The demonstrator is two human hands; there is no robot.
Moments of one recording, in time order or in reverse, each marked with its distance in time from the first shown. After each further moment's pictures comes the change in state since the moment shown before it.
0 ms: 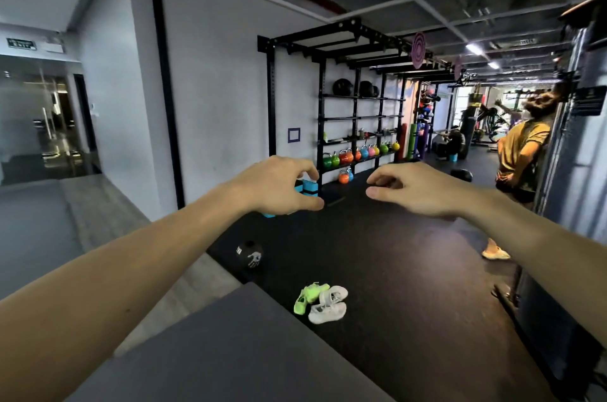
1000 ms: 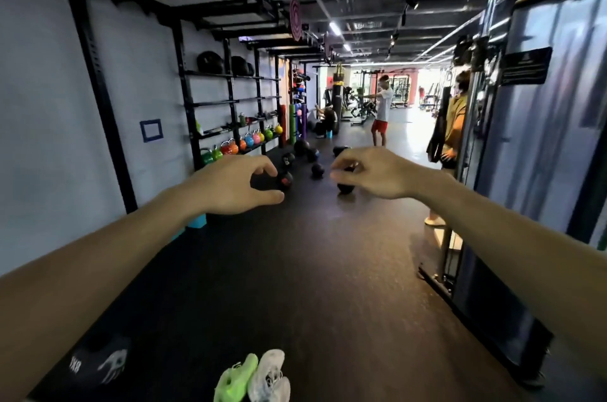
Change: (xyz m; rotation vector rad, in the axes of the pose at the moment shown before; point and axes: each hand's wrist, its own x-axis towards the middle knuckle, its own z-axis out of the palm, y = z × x) left_hand 0.688 -0.269 0.247 -0.144 -0.109 0.358; right_hand 0.544 0.375 0.104 -0.060 0.141 0.347
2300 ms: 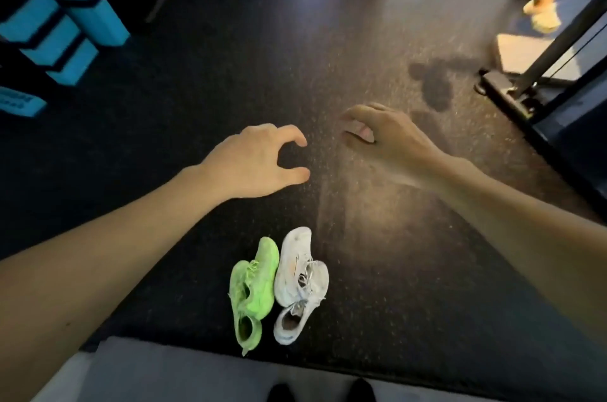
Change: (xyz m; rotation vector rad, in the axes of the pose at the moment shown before) left_hand 0.396 -0.404 0.585 -0.169 -0.562 0.029; right_hand 0.383 0.346 0.612 0.144 -0.136 0.412
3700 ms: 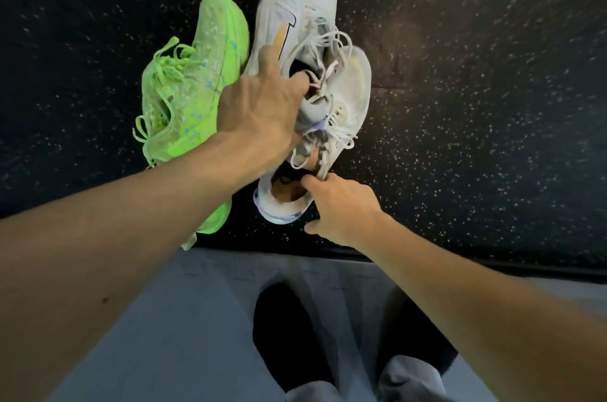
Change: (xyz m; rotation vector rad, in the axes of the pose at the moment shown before) left_hand 0.040 -0.163 0.607 0.371 -0.116 -0.162; right_hand -0.218 0.188 0.655 -0.099 -0.718 0.230
